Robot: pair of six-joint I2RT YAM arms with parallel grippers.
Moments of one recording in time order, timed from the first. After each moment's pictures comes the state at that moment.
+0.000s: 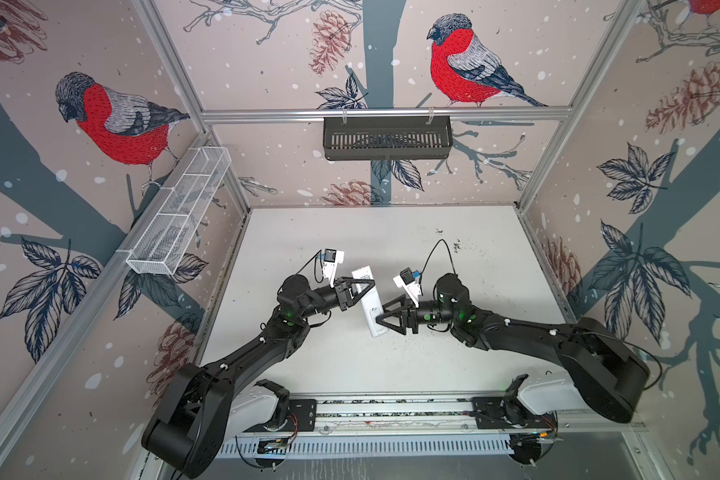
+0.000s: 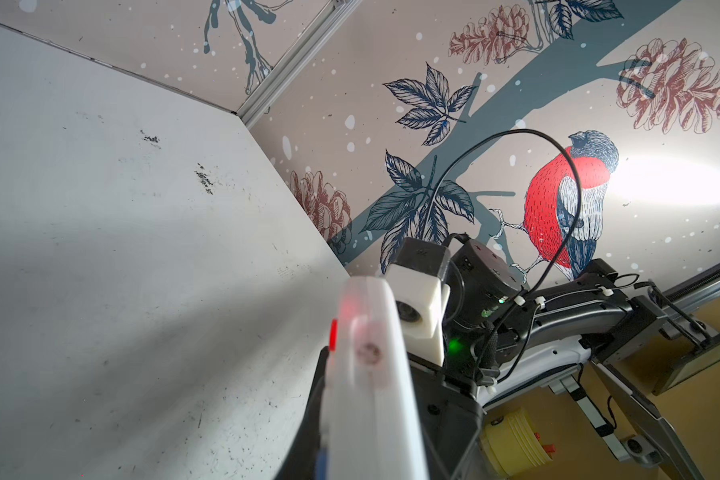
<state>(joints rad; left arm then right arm) -0.42 1.15 0.42 0.76 0.82 -0.86 0.77 1.42 0.55 0.61 -0.79 0.50</state>
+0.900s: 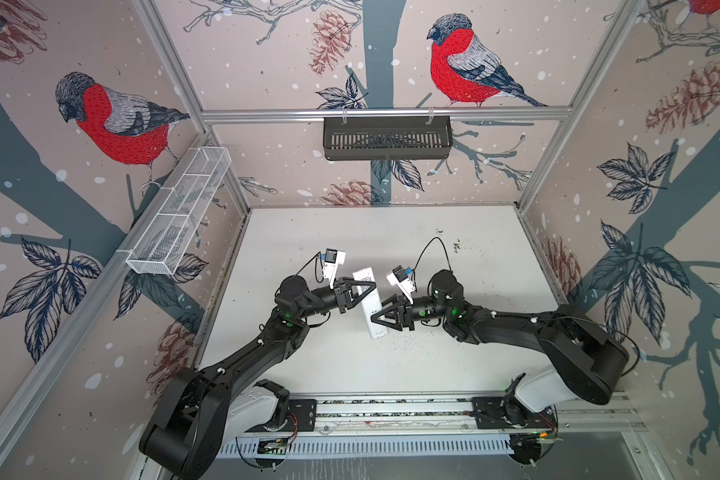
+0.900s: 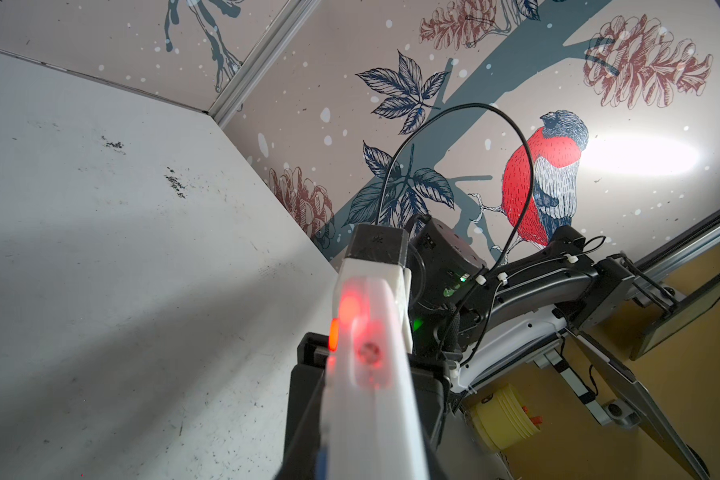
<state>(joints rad) -0.42 1.13 0.42 0.80 0.89 -0.86 0.78 1.52 0.59 0.77 -0.94 0.60</state>
